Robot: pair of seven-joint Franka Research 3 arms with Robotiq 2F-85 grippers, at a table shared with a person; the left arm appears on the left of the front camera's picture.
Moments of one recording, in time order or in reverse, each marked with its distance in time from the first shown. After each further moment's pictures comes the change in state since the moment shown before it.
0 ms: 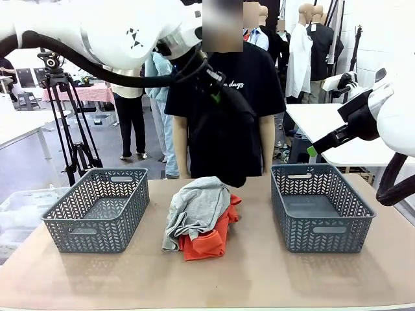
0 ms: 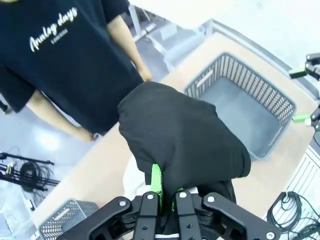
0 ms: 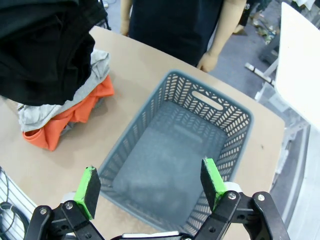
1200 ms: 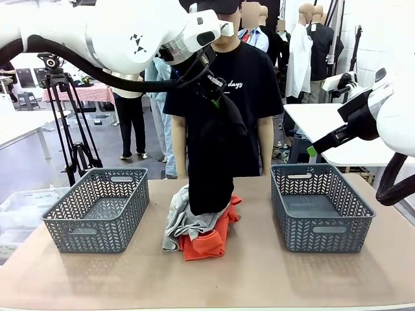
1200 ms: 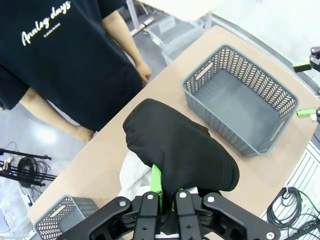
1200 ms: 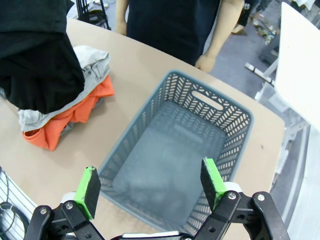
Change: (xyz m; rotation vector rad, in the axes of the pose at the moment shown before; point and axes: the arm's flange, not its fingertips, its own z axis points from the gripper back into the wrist) left arm -0.006 0.000 -0.017 -0.012 0.047 0.004; right arm 0.000 0.000 0.000 0.000 0.000 0.000
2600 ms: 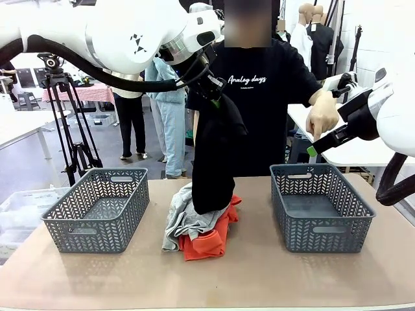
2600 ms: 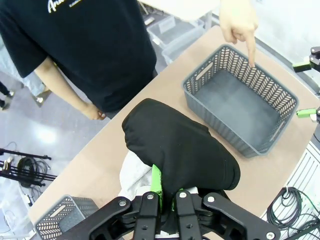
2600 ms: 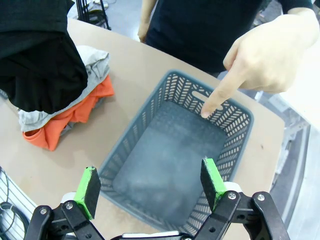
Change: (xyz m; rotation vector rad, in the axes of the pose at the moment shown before) left arm 0.000 0.000 0.000 0.000 0.000 0.000; right arm 0.000 0.000 0.000 0.000 0.000 0.000
